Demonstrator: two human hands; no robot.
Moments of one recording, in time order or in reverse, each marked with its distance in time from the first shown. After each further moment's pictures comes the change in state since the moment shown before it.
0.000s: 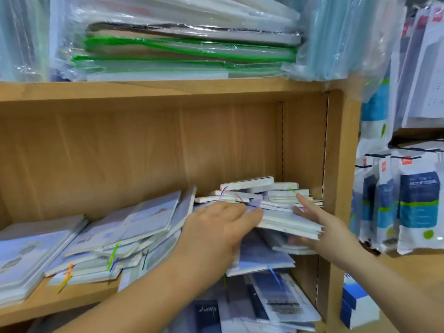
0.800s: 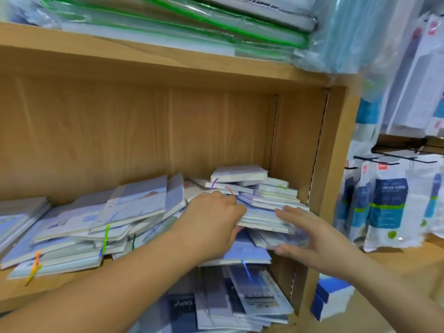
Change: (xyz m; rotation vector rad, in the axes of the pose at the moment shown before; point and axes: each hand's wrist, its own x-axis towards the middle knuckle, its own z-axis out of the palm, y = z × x) left_hand 0.020 -0.022 0.043 0.024 -0.359 -0.094; right_hand -0.022 -0.020 -0.015 -0.370 -0.144 -0.140
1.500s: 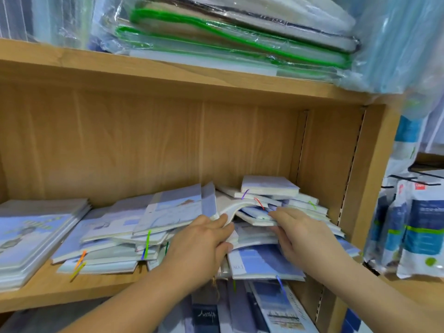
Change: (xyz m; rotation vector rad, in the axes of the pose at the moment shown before) left_hand -0.063 -0.052 0.038 -0.273 0.007 -0.268; right_hand 0.047 -0.099 0.016 -0.319 0.233 -0.177
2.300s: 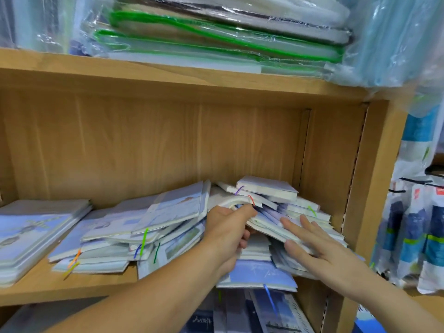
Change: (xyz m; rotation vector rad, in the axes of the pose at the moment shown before) left_hand 0.069 0.088 0.003 -1.413 0.184 -0.866; right_hand -0.030 0.074 0.013 0.638 -0.341 0.209
